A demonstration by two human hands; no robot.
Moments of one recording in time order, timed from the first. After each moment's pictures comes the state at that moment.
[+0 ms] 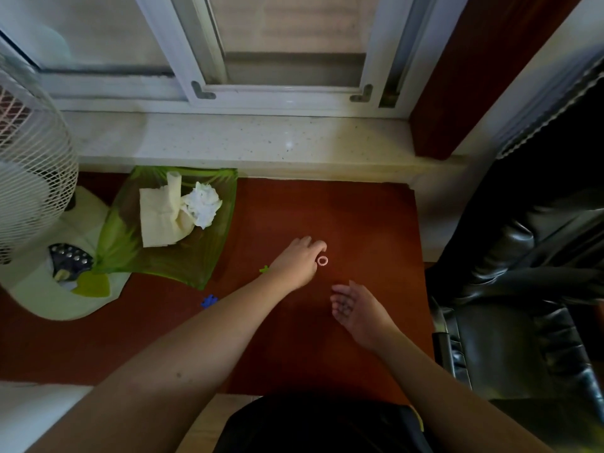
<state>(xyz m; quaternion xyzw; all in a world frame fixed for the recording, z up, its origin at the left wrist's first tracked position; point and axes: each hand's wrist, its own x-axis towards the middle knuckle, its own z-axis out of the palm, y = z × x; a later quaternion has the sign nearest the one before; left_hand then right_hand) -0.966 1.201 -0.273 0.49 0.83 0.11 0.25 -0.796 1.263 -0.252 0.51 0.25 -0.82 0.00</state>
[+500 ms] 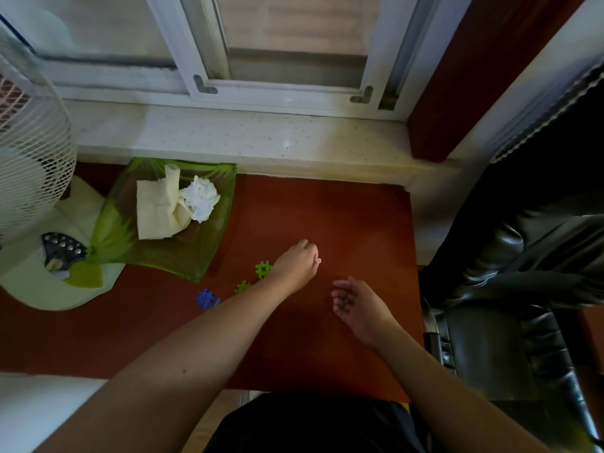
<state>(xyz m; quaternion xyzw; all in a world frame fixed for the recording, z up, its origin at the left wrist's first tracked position) -0.953 1.198 -0.290 0.43 0.85 0.16 0.25 -0.793 1.268 -0.245 0.51 0.27 -0.82 -0.02</state>
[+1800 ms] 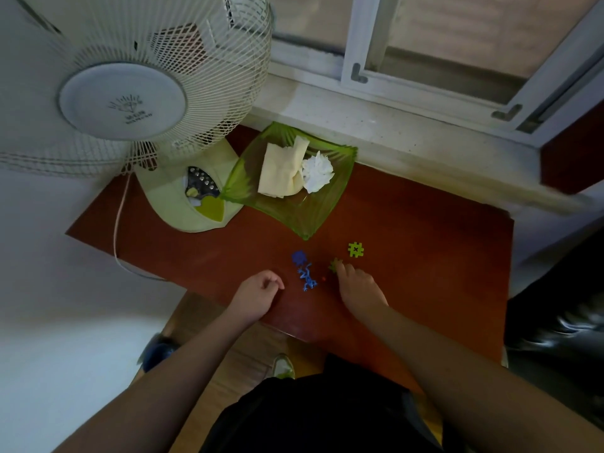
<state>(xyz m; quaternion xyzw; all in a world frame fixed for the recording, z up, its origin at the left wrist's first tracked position) -0.945 0.922 -0.246 0.08 0.88 0.37 0.29 -0.874 1.148 -0.294 0.05 0.98 -0.06 0.16</state>
